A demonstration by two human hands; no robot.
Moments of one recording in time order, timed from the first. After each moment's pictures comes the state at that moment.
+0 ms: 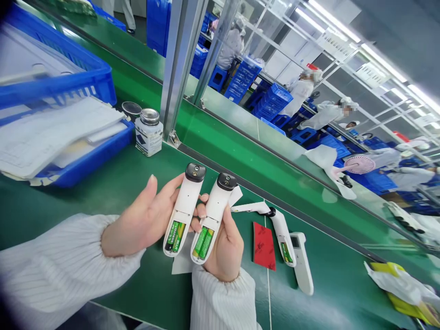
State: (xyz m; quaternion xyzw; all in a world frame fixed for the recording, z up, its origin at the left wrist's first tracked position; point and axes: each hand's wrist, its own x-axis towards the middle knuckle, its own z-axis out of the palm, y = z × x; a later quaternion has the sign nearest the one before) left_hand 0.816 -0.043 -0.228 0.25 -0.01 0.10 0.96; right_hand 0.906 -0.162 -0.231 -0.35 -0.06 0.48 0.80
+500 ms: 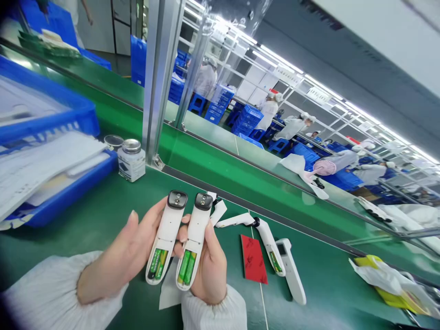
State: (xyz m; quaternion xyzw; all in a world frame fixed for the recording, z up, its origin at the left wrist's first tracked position) left_hand 0.815 -0.050 -0.233 0.29 -0.03 0.12 0.95; right_hand 0.905 -0.162 -0.234 -0.38 -0.10 0.46 0.79
